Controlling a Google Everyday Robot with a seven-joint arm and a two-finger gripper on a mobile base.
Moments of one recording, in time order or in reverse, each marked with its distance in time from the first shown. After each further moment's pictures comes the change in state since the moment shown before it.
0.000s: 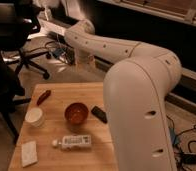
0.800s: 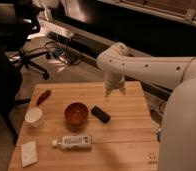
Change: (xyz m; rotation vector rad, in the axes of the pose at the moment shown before) arm 0.202 -0.049 0.005 0.015 0.246 -0.041
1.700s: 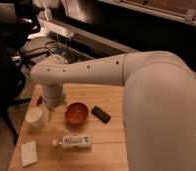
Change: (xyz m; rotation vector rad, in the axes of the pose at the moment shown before) arm 0.011 0.283 -0.044 -0.270 0.011 -0.687
